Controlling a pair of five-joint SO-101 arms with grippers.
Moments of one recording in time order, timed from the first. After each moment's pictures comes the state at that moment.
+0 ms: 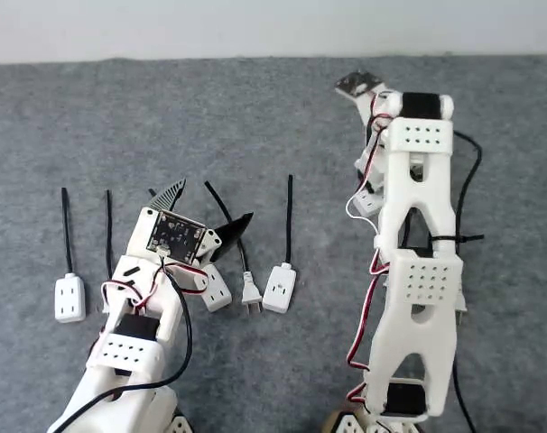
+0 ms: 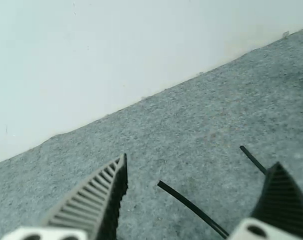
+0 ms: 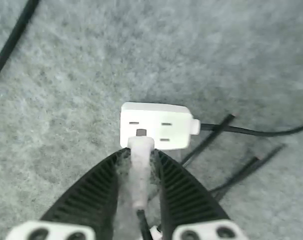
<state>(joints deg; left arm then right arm) 6.2 -48.3 85.2 -9.8 -13.3 0.7 48.8 -60.5 100.7 36.2</state>
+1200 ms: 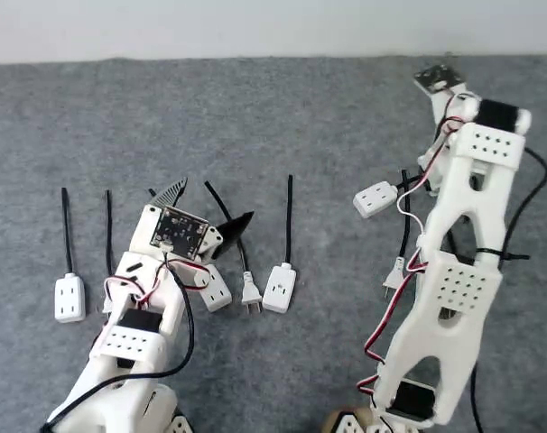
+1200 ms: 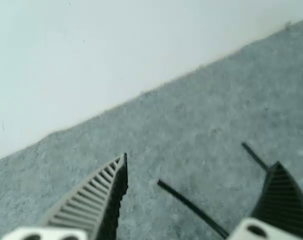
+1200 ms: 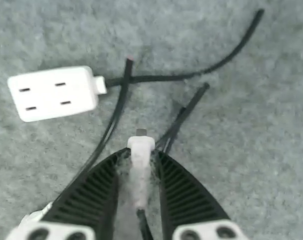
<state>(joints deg) 6.2 -42.0 84.1 -14.3 -13.4 13.9 49.8 -61.0 96.2 38.2</state>
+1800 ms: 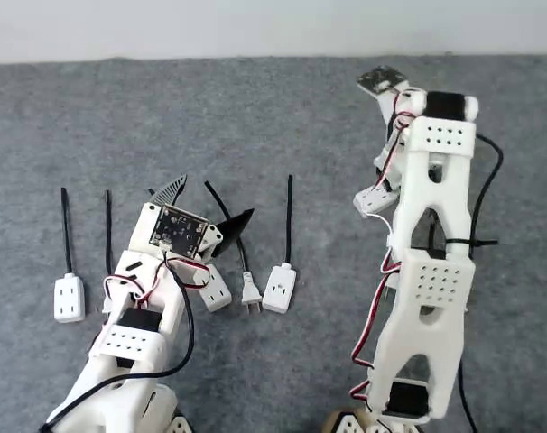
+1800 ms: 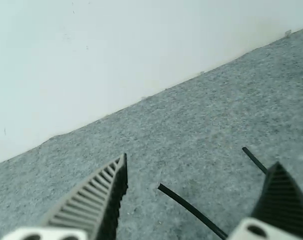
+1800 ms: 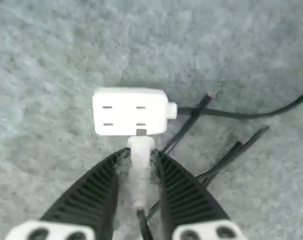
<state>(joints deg) 6.2 -42.0 83.4 -14.4 -13.4 4.2 49.1 -61.0 100.6 38.2</state>
